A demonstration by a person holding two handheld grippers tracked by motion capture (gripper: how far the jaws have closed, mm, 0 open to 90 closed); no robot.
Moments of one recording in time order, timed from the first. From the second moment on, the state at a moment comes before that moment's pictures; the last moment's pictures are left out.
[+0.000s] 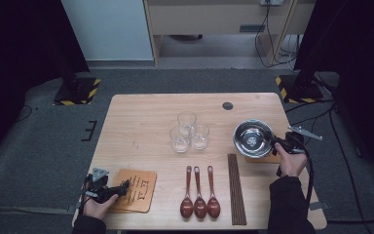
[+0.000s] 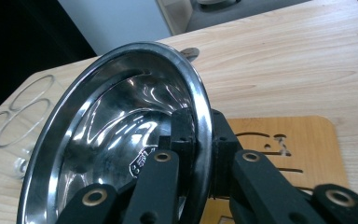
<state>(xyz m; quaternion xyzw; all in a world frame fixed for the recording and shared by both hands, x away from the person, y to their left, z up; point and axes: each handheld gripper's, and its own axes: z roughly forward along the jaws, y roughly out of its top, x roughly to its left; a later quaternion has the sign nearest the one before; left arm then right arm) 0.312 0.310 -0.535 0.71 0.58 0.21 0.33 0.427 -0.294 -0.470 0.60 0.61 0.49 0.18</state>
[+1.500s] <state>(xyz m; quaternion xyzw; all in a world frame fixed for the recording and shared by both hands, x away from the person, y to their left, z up) 0.312 0.310 -0.535 0.71 0.58 0.21 0.33 0.455 -0.319 -0.507 0.65 0.60 0.42 0.19</state>
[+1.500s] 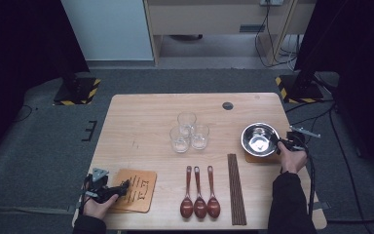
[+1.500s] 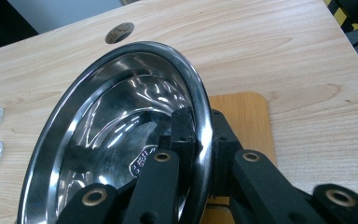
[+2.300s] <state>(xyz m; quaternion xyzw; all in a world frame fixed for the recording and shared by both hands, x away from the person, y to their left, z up) 0.312 0.310 -0.535 0.71 0.58 0.21 0.33 0.460 -0.323 -0.516 0.67 0.60 0.40 0.20</state>
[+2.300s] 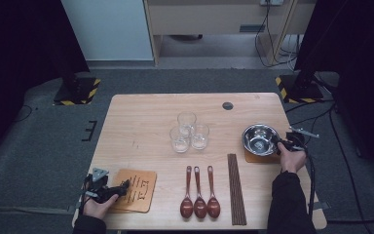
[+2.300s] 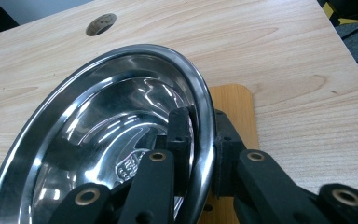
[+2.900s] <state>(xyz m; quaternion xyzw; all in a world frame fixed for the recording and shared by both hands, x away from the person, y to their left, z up) 0.312 0.310 -0.535 0.71 0.58 0.21 0.33 0.461 -0.327 -0.520 0.67 0.61 0.38 0.21</state>
